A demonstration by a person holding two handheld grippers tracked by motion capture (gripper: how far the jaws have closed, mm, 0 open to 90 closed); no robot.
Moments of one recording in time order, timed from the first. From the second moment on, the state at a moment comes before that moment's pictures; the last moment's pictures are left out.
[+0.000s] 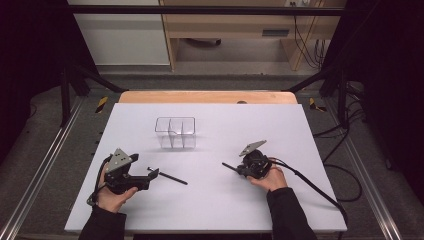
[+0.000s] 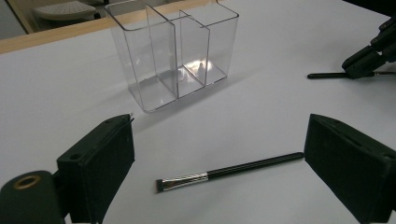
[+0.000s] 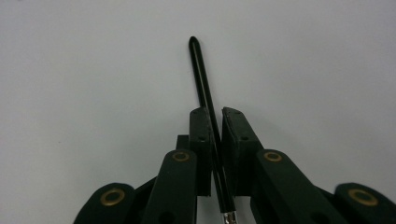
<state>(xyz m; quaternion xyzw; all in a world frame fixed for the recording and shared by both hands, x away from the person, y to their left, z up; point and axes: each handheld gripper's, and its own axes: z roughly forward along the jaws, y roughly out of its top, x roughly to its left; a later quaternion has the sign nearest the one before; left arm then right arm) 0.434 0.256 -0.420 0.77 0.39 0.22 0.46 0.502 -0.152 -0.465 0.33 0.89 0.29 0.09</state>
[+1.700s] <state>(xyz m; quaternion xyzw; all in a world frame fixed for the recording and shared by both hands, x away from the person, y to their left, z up) 0.435 0.252 -0.419 0.78 0.38 0.21 0.45 0.497 -0.143 -0.448 0.32 0.93 0.16 0.05</state>
